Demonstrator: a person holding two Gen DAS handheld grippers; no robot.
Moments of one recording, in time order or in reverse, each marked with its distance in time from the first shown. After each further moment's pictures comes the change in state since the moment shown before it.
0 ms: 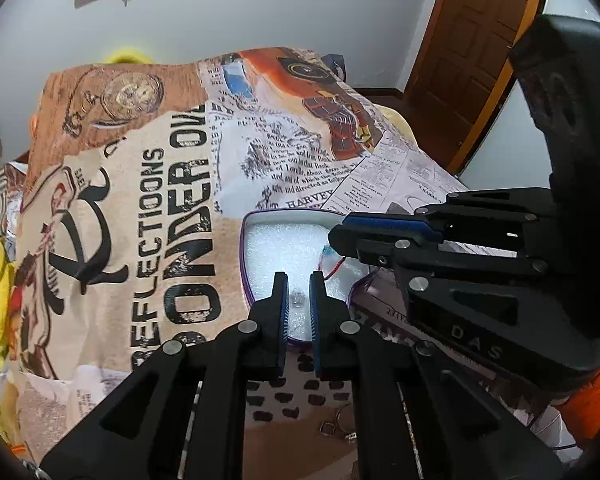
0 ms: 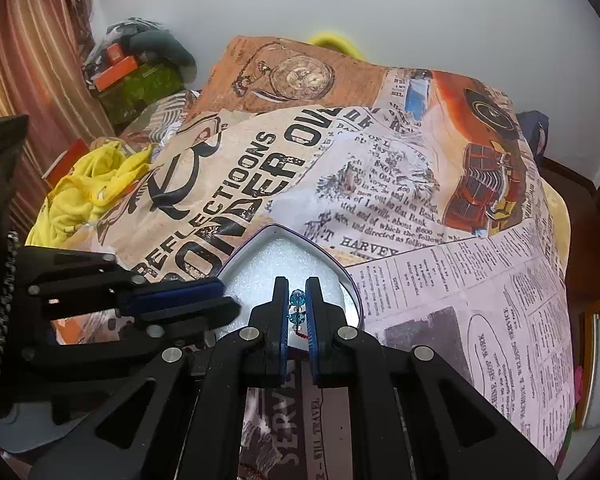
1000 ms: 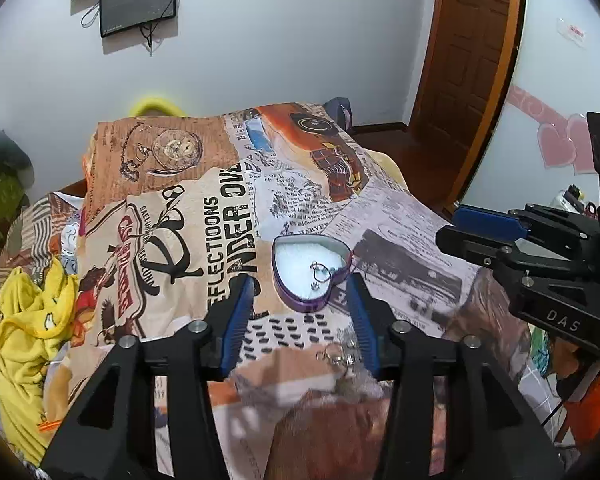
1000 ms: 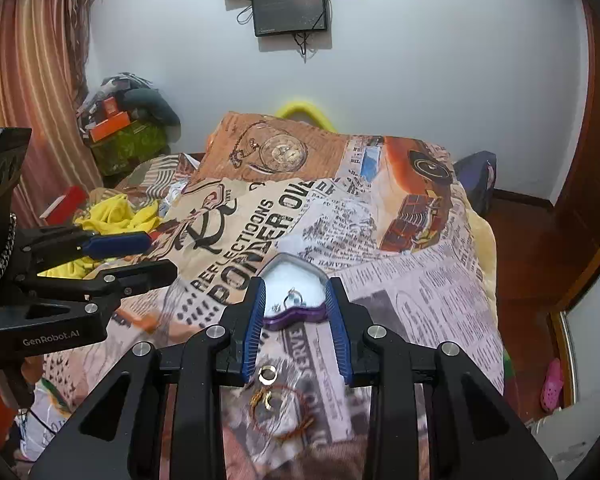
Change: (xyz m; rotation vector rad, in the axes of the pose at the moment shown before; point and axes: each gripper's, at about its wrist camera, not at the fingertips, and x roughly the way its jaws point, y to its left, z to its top) left arm -0.137 -0.019 -0.021 0.028 -0.139 0.077; right arm -0.131 0.038 -0.030 0.038 -0.223 -0.130
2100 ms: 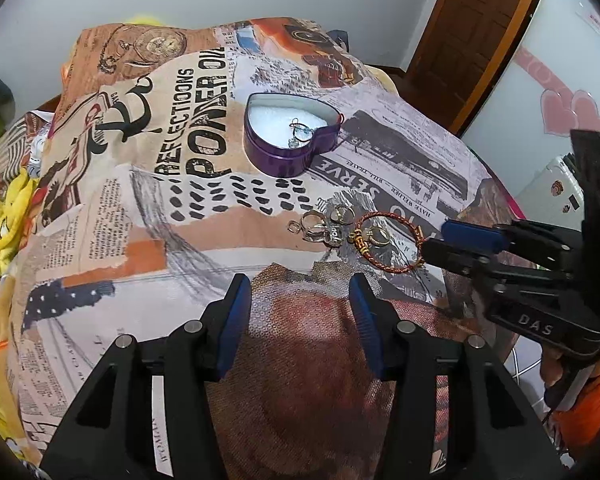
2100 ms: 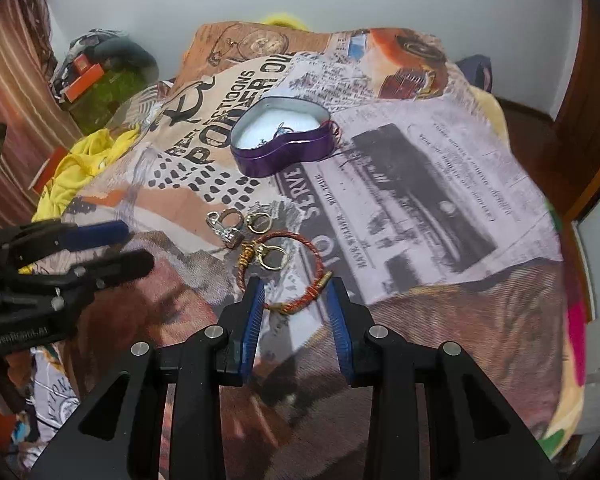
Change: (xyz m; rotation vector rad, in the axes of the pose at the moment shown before) left arm 0.051 -0.012 -0.095 -0.079 0.231 -0.076; right arm 0.046 -0.006 -0.105 0.133 0.269 0.013
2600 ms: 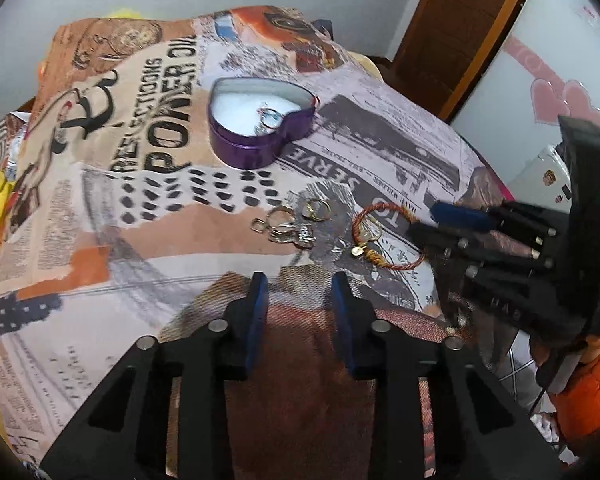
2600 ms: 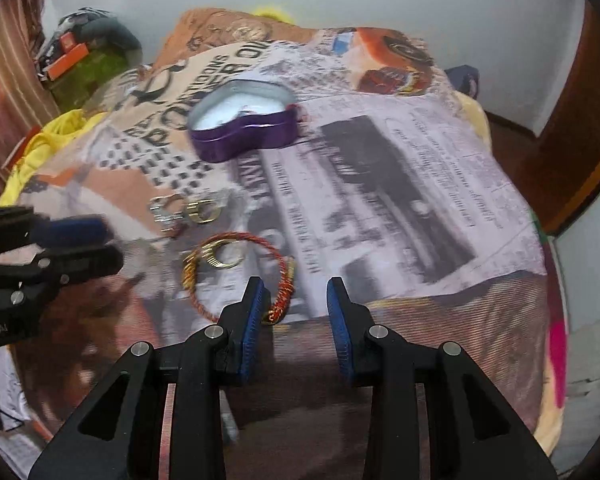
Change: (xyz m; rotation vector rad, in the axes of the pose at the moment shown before) left arm 0.028 -0.015 0.005 0.027 0.039 -0.051; right arm 0.010 -0.019 -0.006 -0.065 0.008 -0.136
